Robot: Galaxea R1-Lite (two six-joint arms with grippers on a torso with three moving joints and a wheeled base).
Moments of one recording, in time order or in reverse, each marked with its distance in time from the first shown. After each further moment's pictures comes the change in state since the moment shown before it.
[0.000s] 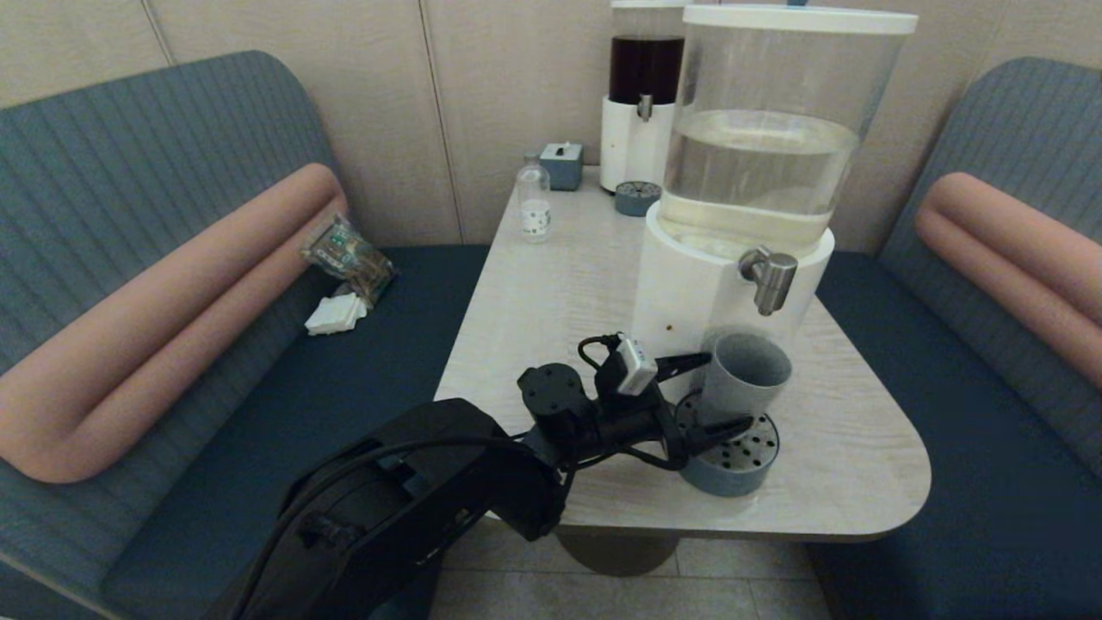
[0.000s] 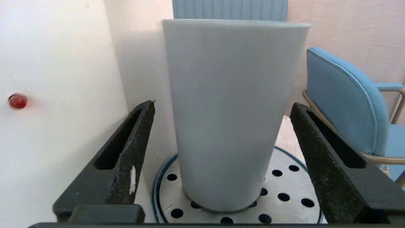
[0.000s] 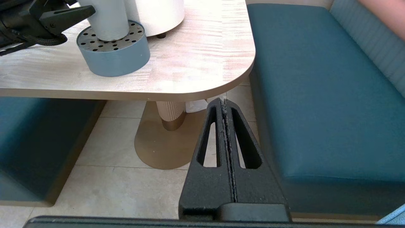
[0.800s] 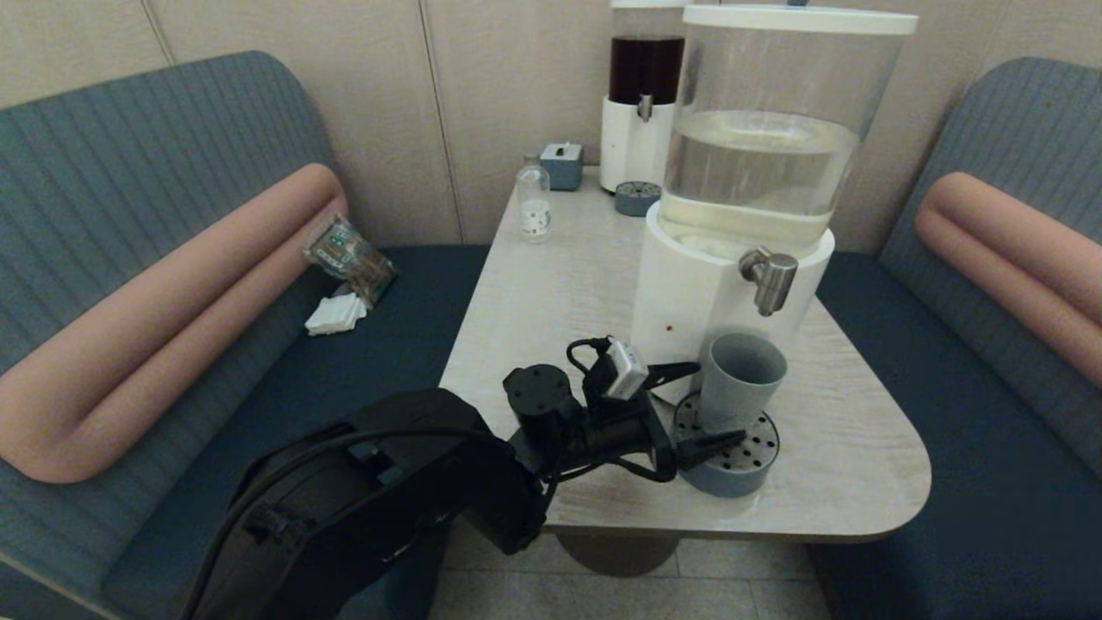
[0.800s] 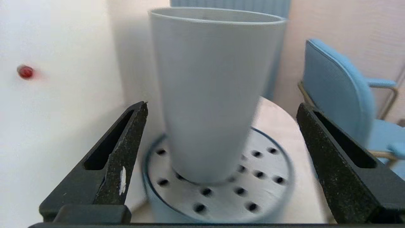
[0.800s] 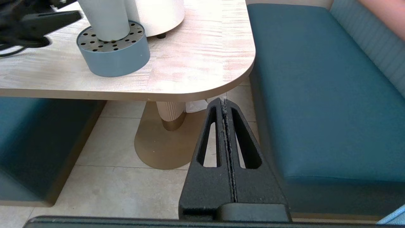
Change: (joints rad) left arm 0.000 -0.110 0.217 0.000 0.016 0.001; right arm 0.000 0.000 0.000 0.001 0.000 0.000
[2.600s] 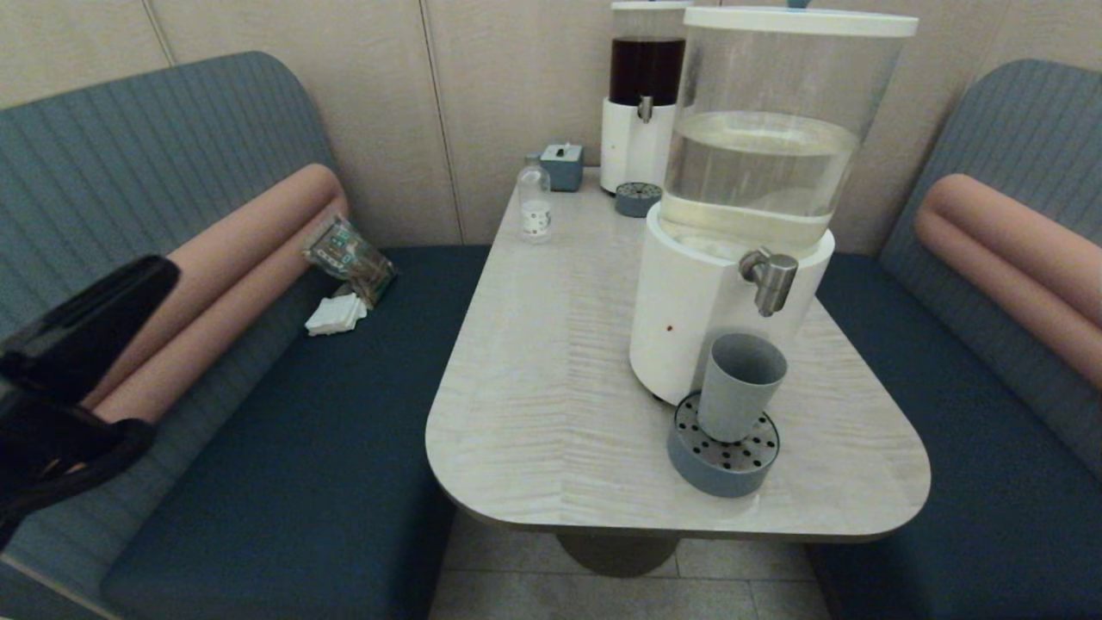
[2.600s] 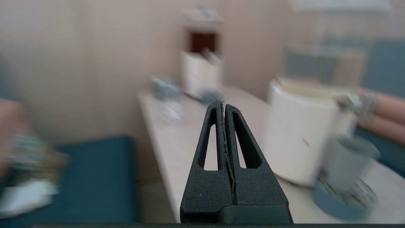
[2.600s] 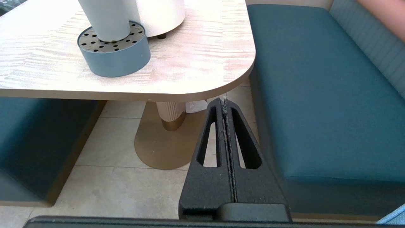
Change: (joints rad) left arm 0.591 -1.471 1.154 0.131 0.417 -0.075; right arm 0.000 0.000 0.000 -0.002 0.000 0.000
